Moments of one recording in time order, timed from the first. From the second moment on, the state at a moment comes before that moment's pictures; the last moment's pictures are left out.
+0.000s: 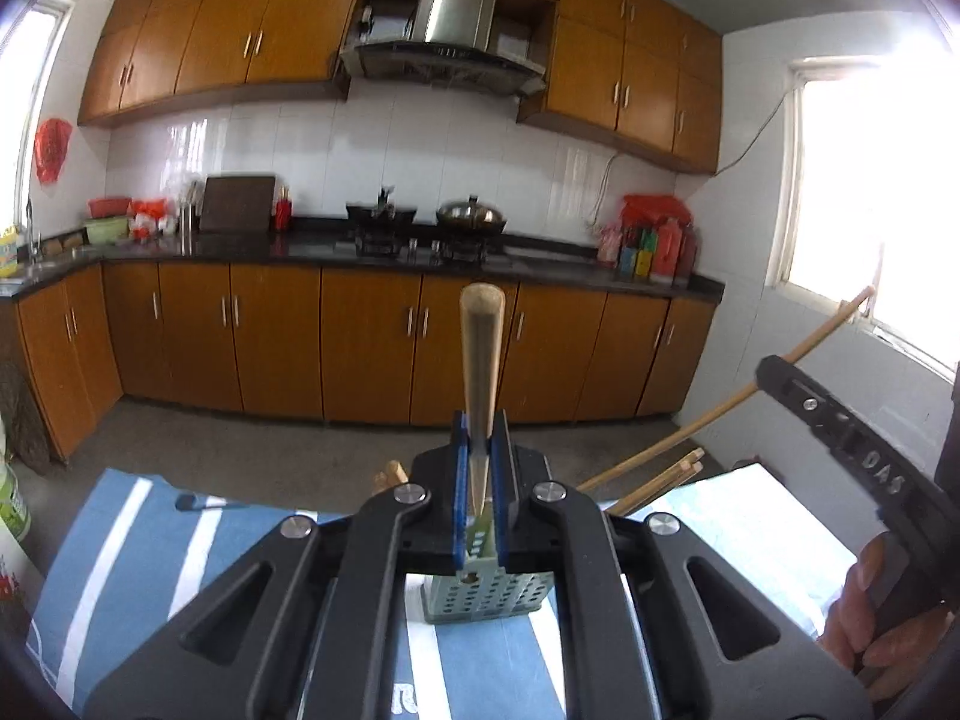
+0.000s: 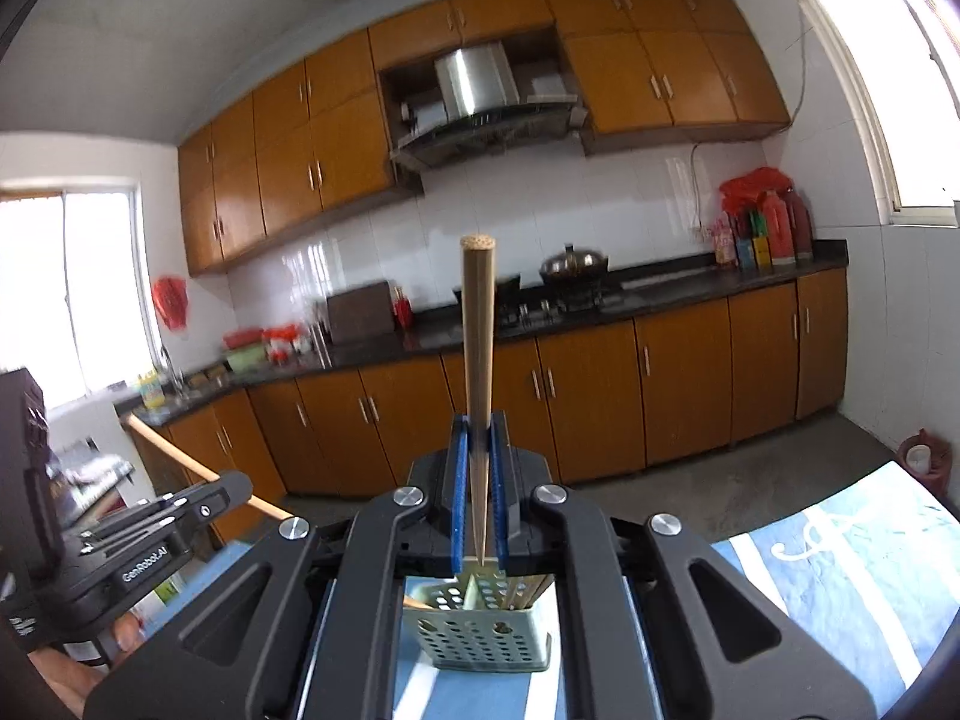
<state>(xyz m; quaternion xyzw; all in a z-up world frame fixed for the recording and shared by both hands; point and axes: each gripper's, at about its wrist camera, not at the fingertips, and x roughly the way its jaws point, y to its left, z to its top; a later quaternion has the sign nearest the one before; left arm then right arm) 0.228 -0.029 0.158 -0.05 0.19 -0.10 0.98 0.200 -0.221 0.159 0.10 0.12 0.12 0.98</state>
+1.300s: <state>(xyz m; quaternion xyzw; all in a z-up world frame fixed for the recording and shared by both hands) 0.194 0.000 0.150 -0.08 0.18 -0.11 0.97 0.161 -0.227 0.146 0.10 0.13 0.08 0.98</state>
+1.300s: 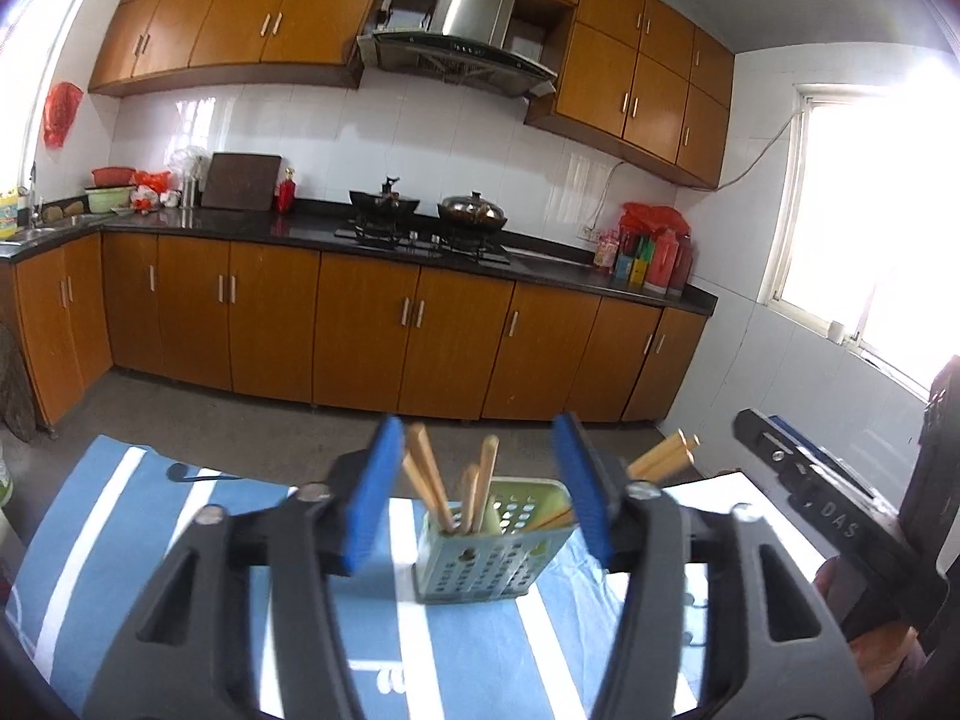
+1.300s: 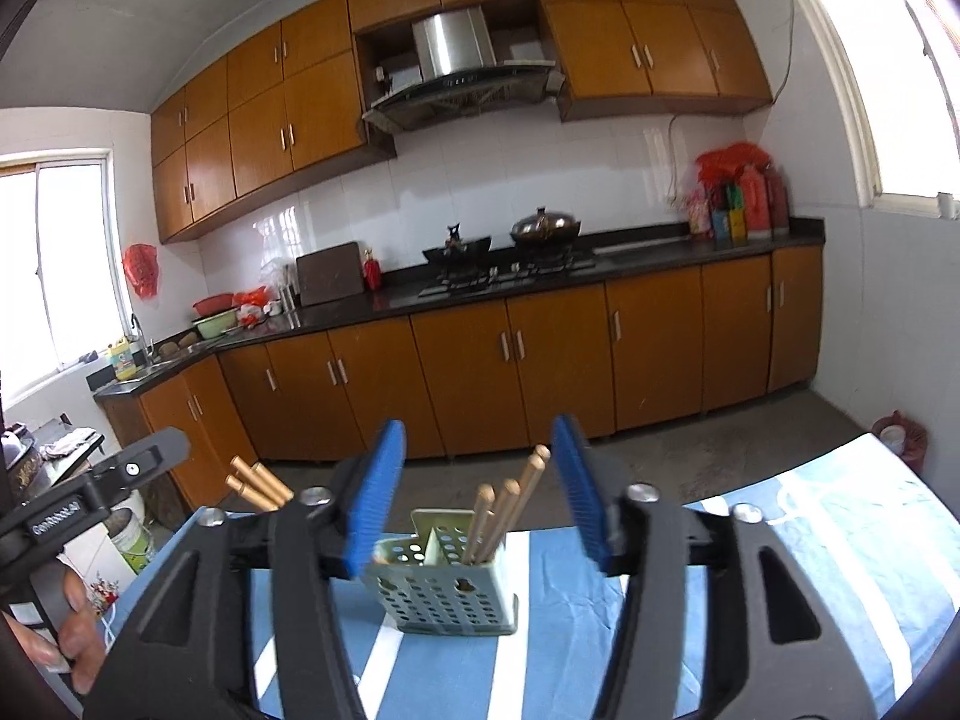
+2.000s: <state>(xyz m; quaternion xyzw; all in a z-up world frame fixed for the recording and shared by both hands) 0.042 0.019 0.055 0.00 0.15 -0.01 0.99 0.039 -0.190 0.065 -0.01 0.11 0.03 0.99</state>
